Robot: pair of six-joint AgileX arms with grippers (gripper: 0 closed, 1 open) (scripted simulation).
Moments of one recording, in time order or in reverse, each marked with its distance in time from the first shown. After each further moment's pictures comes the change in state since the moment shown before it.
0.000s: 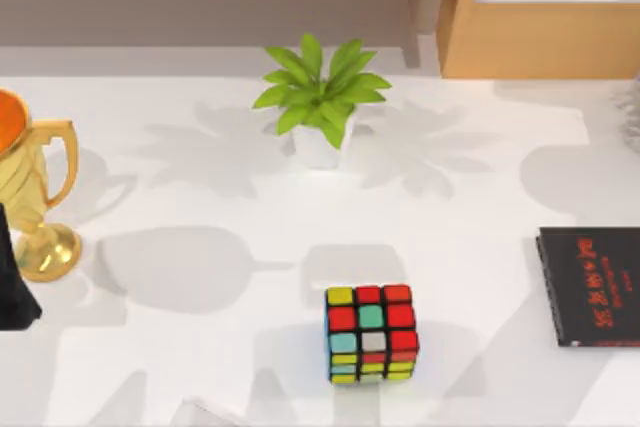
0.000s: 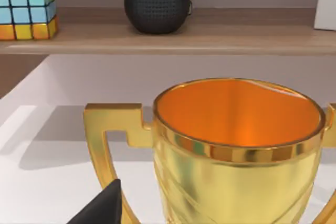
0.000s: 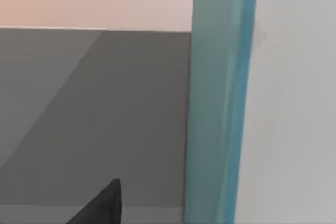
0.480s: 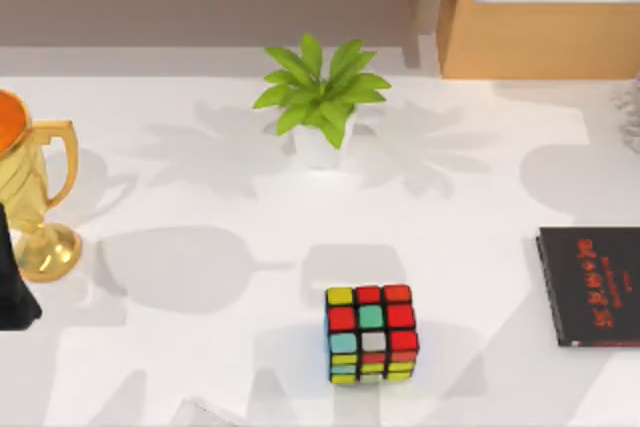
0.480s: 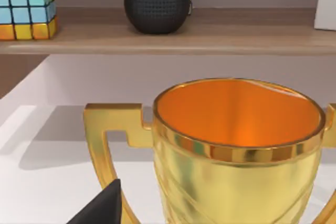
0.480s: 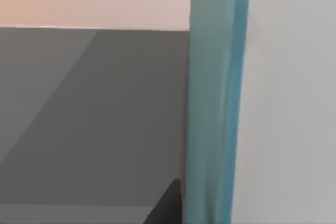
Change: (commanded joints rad) left arm 0.000 0.000 0.000 0.000 0.000 0.000; right arm 0.000 0.000 0.000 0.000 0.000 0.000
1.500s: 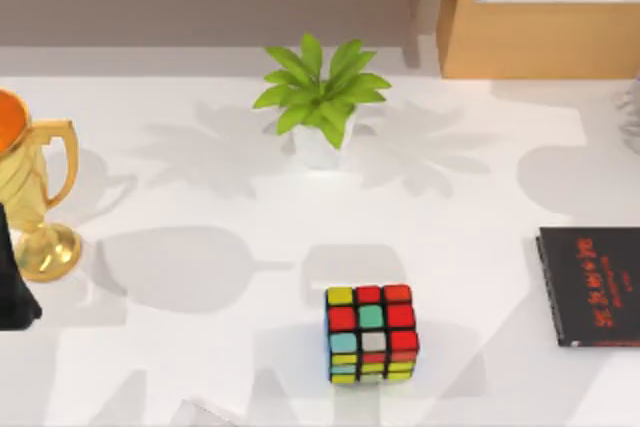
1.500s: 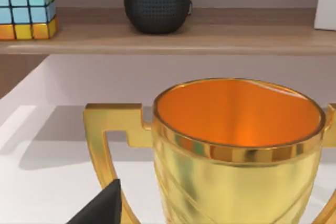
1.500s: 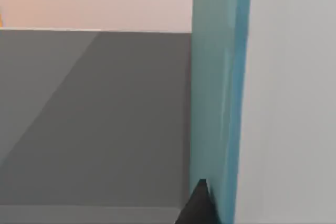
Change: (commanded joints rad) left arm 0.000 0.000 0.000 0.000 0.000 0.000; right arm -0.005 -0.014 -0.008 -0.004 -0.003 0.001
